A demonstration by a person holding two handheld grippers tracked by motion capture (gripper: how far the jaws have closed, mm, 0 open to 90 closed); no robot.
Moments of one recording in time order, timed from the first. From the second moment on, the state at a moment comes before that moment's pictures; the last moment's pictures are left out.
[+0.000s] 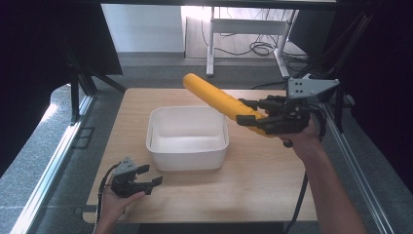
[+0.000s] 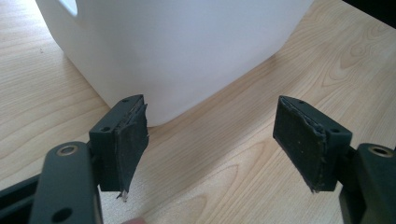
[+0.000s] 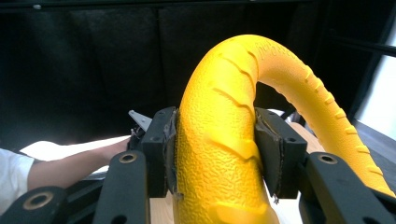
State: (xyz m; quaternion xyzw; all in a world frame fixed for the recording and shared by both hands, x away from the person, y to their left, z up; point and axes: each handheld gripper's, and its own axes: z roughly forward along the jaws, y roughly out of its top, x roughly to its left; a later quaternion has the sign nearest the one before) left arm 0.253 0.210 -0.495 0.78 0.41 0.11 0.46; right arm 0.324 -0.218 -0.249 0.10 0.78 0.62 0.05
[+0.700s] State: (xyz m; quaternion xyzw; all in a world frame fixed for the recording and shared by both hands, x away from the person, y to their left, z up) left arm 0.253 0.211 -0.495 0.78 0.41 0.11 0.46; right arm 0.325 -0.153 -0.256 0.05 0.79 0.61 0.01
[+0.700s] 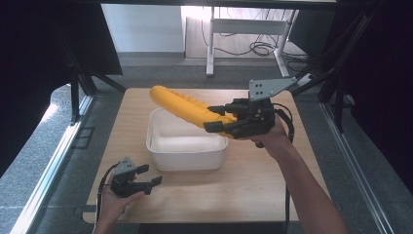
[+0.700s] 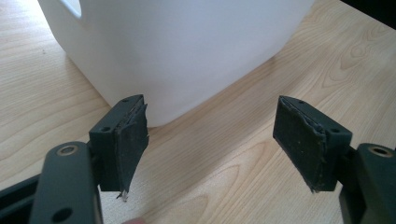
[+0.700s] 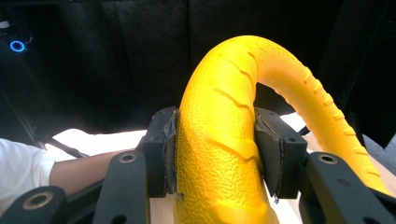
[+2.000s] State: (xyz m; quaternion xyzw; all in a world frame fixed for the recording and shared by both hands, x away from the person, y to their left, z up) left arm 0.254 0.209 -0.496 0.78 0.41 0.11 0.46; right arm 0.380 -0.109 -0.324 0.11 0.80 0.58 0.01
